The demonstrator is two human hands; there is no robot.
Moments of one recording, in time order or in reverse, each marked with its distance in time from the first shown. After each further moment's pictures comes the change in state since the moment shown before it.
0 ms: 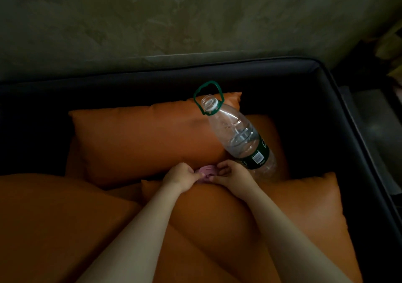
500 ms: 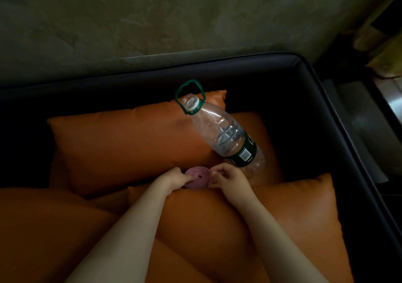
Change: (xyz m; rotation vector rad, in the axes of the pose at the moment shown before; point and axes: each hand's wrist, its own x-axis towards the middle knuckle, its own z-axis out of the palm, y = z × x) left_hand 0.029 0.003 0.014 -0.107 -0.208 -0.150; right_hand -0.018 0.020 0.004 0.377 0.109 -0.035
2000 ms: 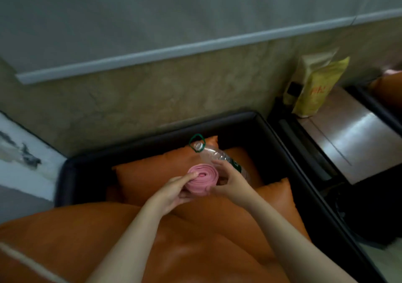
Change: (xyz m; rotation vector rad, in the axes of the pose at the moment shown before) left_hand -0.267 0.008 -0.067 -0.702 -0.114 0.394; right_hand -0.175 -0.148 -0.028 0.014 -0.008 -0.376
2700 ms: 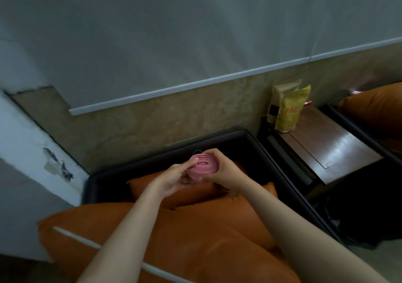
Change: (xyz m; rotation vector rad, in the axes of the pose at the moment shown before) left_hand -0.113 0.074 0.026 0.161 -0.129 0.189; right_hand -0.052 -0.107 -0.015 -0.172 0.042 -0.209
